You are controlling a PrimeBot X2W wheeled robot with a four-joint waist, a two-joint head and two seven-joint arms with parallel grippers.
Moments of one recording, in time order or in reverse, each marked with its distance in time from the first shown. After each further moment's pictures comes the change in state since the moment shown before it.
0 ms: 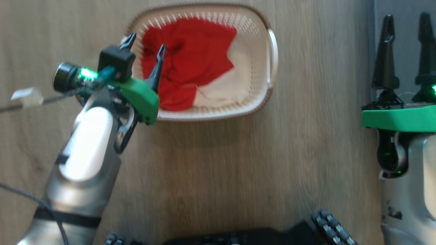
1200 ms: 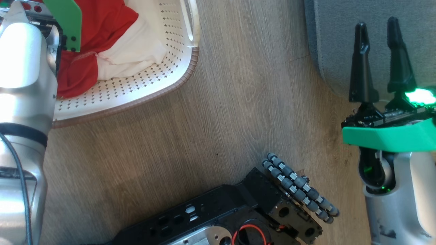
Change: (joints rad) left arm -0.575 0.069 -0.001 0.719 0.074 0.136 0.143; right arm 0.061 0.000 0.151 -0.117 0.178 0.000 -0.003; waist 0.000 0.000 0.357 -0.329
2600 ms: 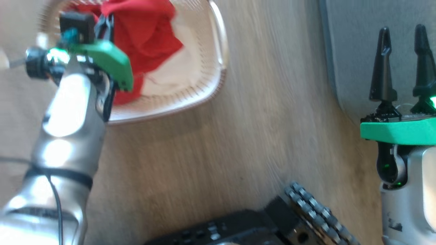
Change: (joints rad) left arm 0.205 -0.111 0.034 -0.099 -0.160 -0.084 -0.317; right arm 0.002 0.002 -0.127 0.059 -0.147 0.000 0.000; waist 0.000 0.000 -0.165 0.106
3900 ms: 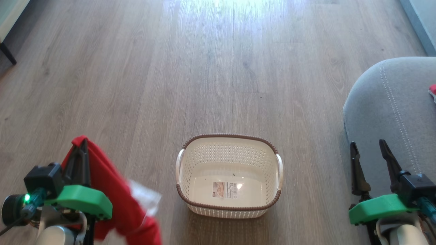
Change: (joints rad) left arm 1.007 0.157 0.184 -1.044 -0.081 0.170 0.151; right arm 0.353 0.001 -0.046 0.190 -0.181 0.000 0.000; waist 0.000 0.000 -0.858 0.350
